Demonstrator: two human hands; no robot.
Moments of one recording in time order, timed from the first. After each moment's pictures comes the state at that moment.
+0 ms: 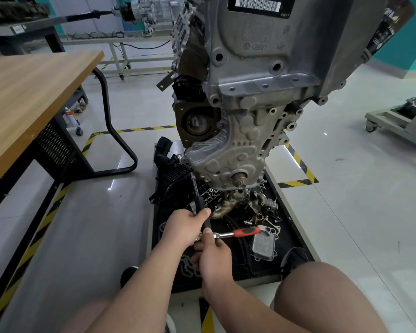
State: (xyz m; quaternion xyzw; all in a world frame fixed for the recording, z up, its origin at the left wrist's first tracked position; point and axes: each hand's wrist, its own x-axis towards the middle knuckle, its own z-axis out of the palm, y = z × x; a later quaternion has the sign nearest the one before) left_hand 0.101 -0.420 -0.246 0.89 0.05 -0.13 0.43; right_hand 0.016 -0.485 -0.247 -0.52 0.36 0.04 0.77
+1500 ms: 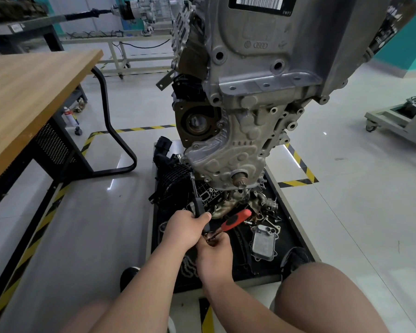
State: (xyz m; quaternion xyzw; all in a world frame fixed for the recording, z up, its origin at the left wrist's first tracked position) left_hand 0.100 -0.423 -0.243 0.91 0.06 -0.13 0.38; right_hand 0.018 -0.486 -0.254 -0.62 0.32 0.00 0.72
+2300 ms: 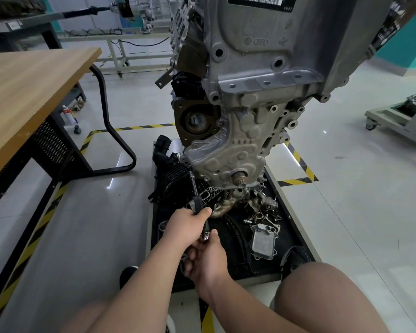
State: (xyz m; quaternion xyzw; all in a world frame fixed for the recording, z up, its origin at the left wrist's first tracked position) left_hand 0.104 -0.425 -0.245 0.89 0.07 -0.15 0.43; right_hand 0.026 -0.481 -0.252 -0.36 0.39 0.15 0.83
